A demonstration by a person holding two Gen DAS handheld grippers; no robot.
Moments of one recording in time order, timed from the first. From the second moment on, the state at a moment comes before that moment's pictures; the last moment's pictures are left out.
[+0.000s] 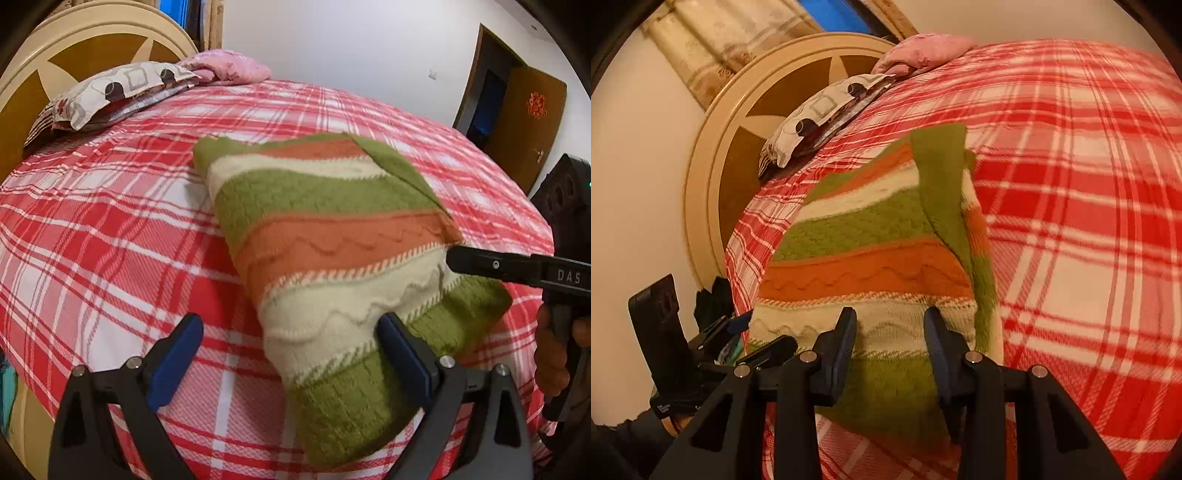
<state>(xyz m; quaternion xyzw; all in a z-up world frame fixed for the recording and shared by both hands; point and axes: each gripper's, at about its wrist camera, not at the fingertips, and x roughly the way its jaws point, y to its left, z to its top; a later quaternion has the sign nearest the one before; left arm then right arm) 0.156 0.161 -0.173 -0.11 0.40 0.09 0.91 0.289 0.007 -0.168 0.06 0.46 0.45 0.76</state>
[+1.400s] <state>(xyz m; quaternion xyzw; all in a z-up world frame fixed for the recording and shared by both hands) 0.063 0.145 -0.045 -0.08 0.25 0.08 0.96 0.130 -0.040 -0.018 -0.09 0.23 0.33 0.91</state>
